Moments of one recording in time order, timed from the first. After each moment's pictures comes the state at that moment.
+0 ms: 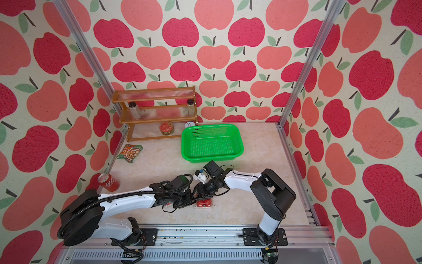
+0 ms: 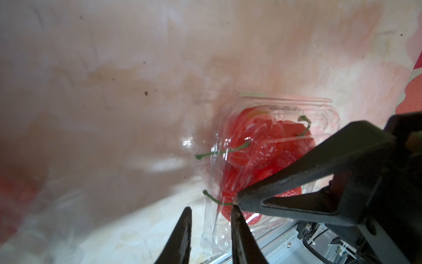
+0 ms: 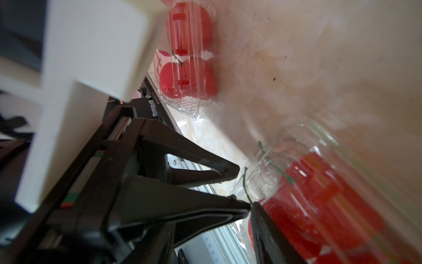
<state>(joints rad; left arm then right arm) -0.96 1.36 0.63 -0.34 0.20 -1.13 0.87 1.69 0.86 -0.25 -0.84 0.55</state>
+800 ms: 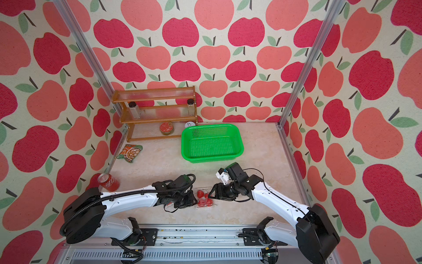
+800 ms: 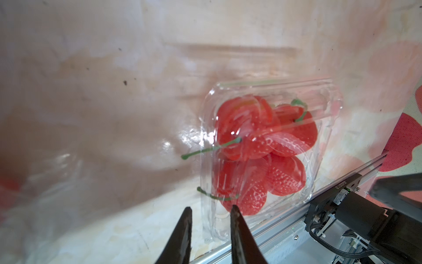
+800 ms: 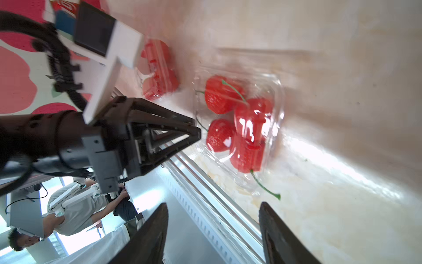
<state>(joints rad) -0.98 1.39 0.68 -0.39 0.20 -1.09 0.73 1.16 0.63 -0.55 -0.63 0.65</state>
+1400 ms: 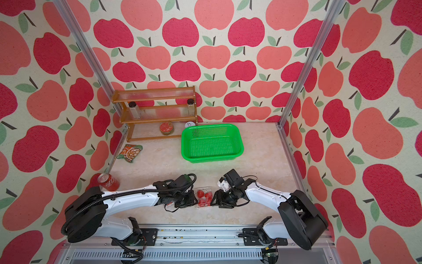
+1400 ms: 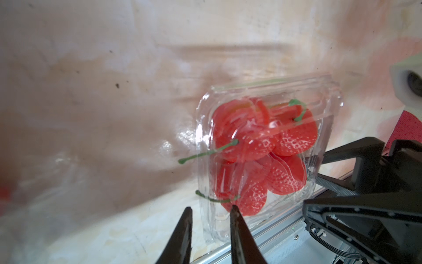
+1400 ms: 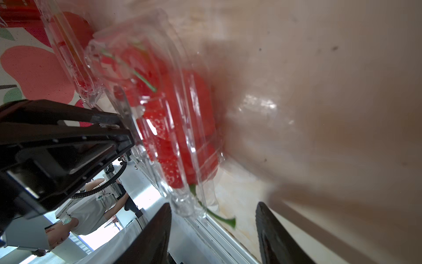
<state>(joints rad) -0.98 1.40 0.69 -0.39 0.21 -1.08 0.73 1.35 0.54 -0.40 -0.65 0.67</state>
